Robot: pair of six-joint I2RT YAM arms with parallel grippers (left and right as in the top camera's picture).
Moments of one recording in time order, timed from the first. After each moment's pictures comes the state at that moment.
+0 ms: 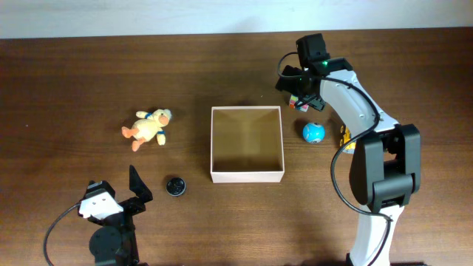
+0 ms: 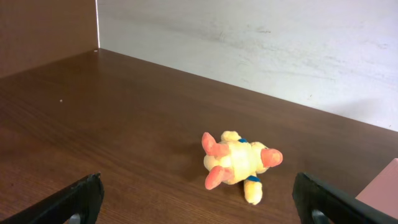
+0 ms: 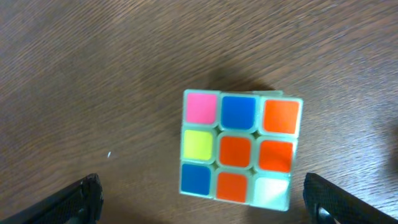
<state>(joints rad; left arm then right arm) 0.13 0.01 0.06 -0.17 -0.16 -0.20 0.18 2.14 1.72 -0.75 0.01 0.68</state>
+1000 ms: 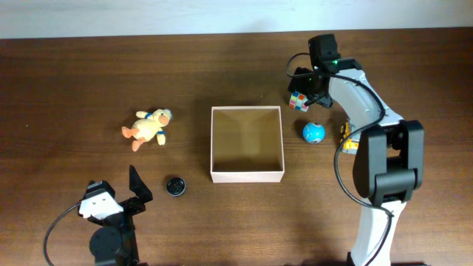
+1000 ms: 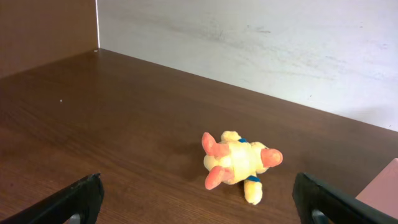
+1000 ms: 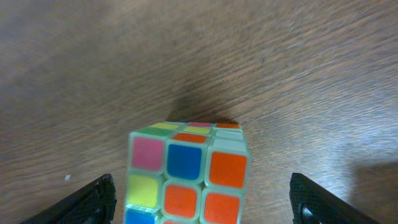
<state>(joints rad) 0.13 0.01 0.06 -0.17 -0.16 -0.20 0.13 2.18 1.72 -0.72 0.01 0.55</state>
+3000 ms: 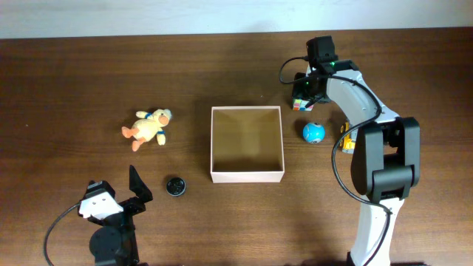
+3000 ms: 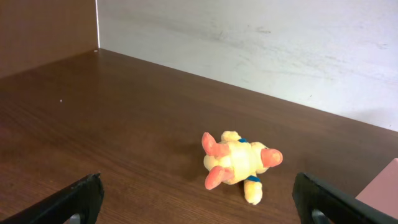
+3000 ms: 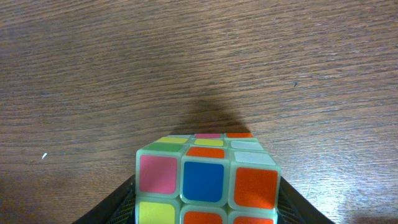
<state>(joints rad) 0.13 0.01 0.06 -0.17 -0.16 -0.20 0.13 2.20 1.72 -0.69 -0.01 0.30</state>
